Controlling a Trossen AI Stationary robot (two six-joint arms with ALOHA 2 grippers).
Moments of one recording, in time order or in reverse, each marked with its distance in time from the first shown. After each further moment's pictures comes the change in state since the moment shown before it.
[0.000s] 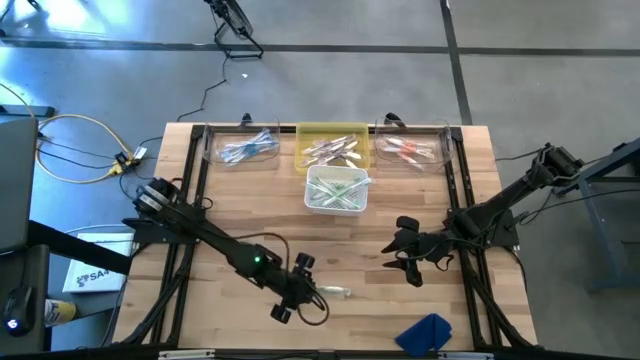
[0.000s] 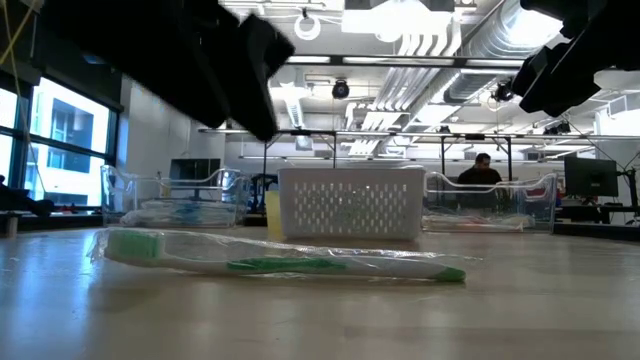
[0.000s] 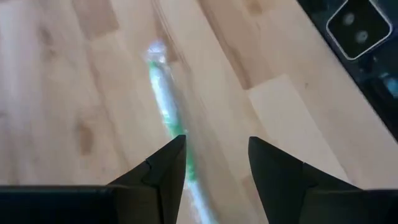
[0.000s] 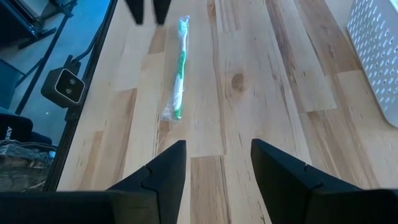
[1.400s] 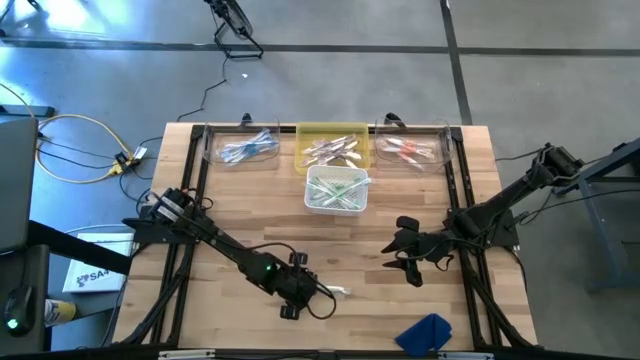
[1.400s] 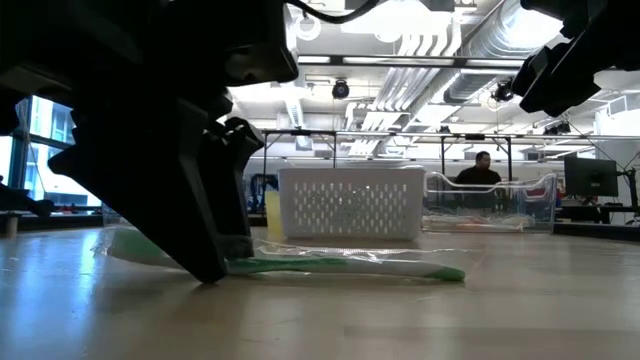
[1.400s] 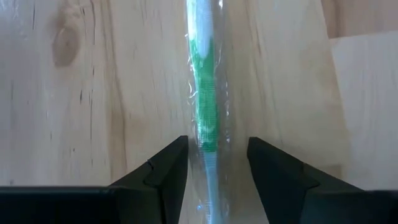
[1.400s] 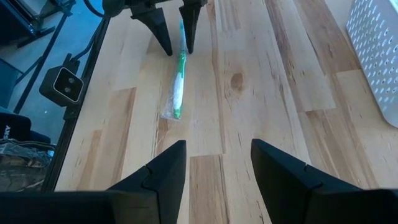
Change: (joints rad) left arm 0.000 0.171 0.003 -0.021 -0.072 -0.305; right arm 0.000 0.000 0.000 -0.003 0.000 -0.003
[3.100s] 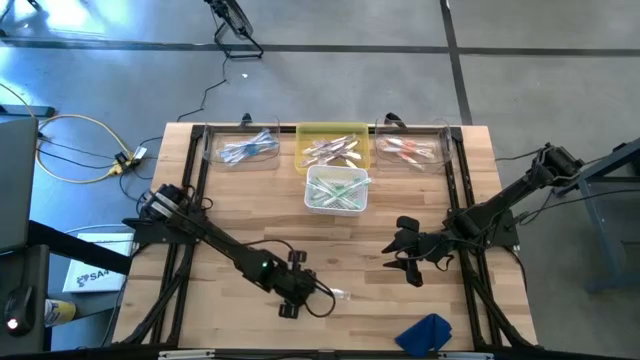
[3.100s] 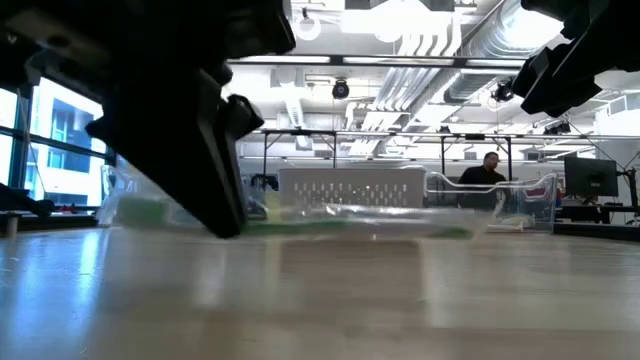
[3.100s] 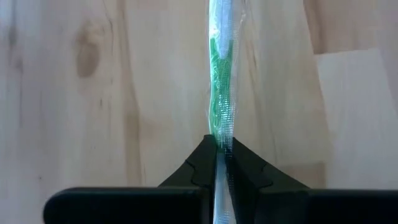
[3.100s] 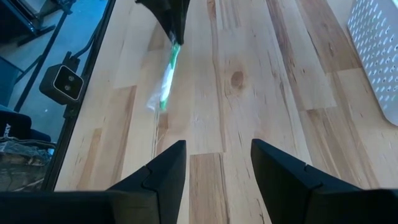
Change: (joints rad) left arm 0.001 -0.058 -0.006 -0.018 -0.010 0.004; right arm 0.000 0.000 0.000 -0.005 -0.004 0.000
